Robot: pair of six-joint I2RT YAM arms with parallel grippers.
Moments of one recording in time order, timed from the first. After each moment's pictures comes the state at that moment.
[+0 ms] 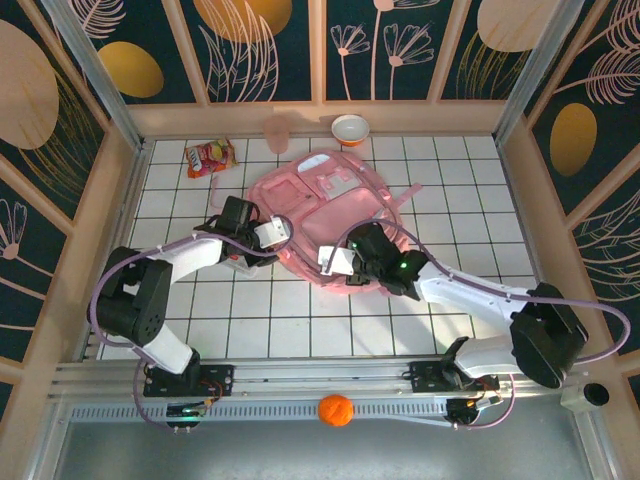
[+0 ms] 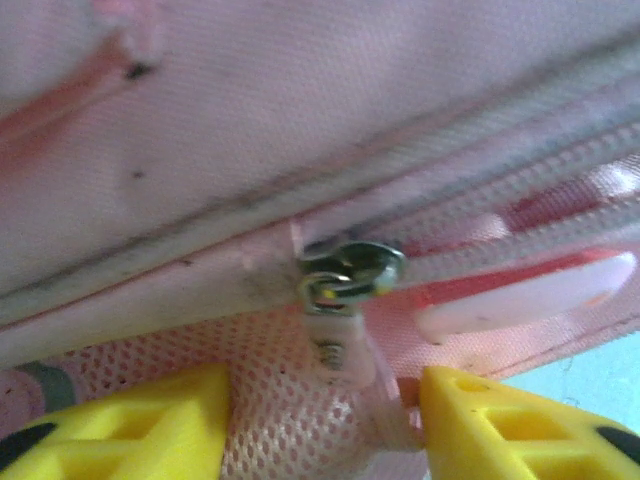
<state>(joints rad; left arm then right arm) -0.37 1.61 0.83 -0.20 0.29 0.78 0.85 1.29 0.77 -0.24 0.05 -0.80</state>
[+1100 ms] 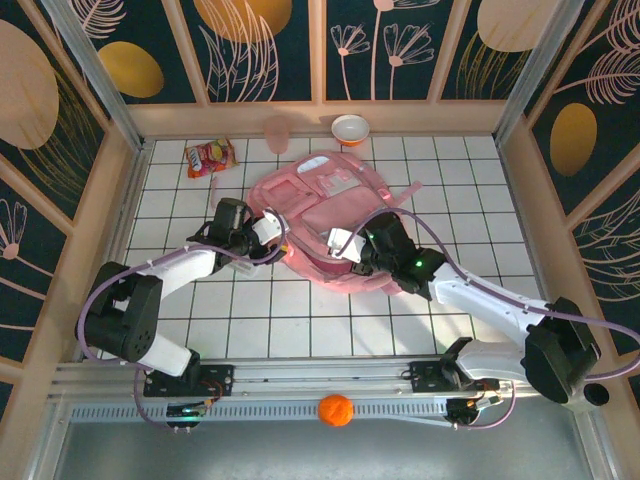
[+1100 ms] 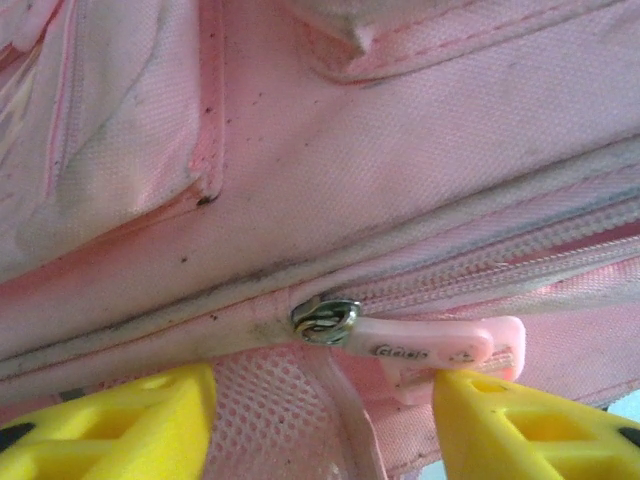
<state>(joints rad) -0.37 1.51 0.73 -0.01 0.41 0.57 0.77 1.21 0.75 -0.16 -0.05 -0.68</state>
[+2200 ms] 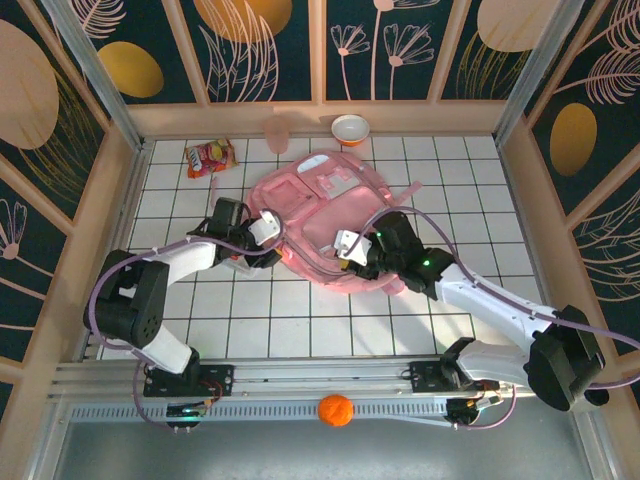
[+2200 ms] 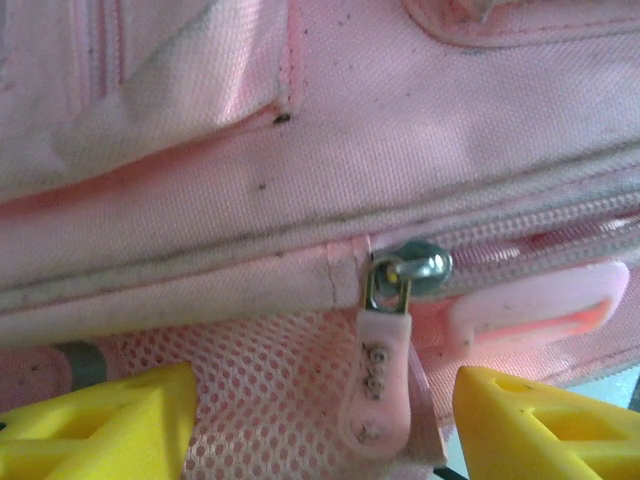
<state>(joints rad) -0.32 1.61 0.78 -0.08 0.44 0.63 0.73 1.17 0.74 -0.25 -0.19 -0.65</state>
